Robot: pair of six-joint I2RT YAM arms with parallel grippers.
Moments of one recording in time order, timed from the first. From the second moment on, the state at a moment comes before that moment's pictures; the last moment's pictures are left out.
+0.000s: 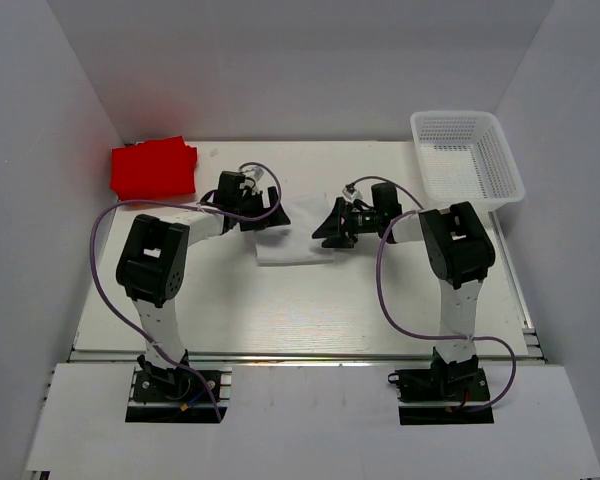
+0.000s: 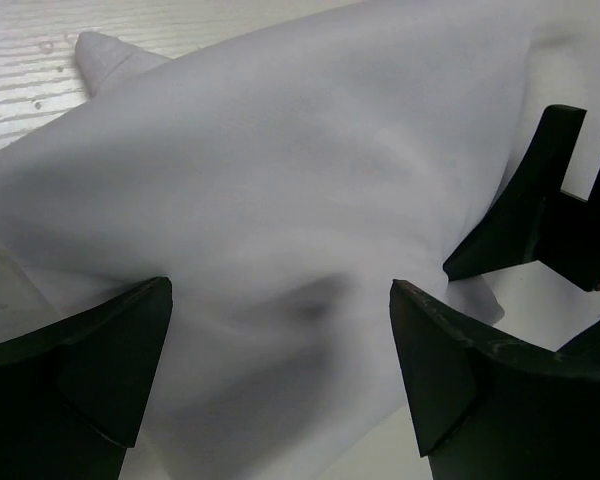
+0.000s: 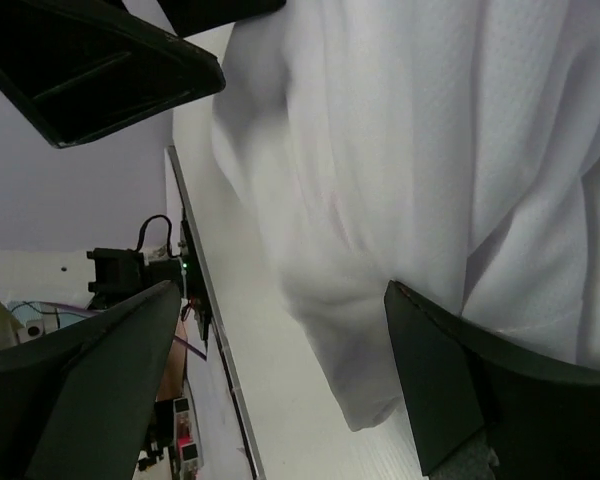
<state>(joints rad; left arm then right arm) -0.31 1.93 1.17 0.01 0.38 -0.42 0.33 2.10 1.13 0.26 -1.02 0.64</state>
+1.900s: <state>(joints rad) -0.45 1.95 1.14 0.04 0.12 -0.34 0.31 0.73 0.63 -0.29 -0.27 0.29</state>
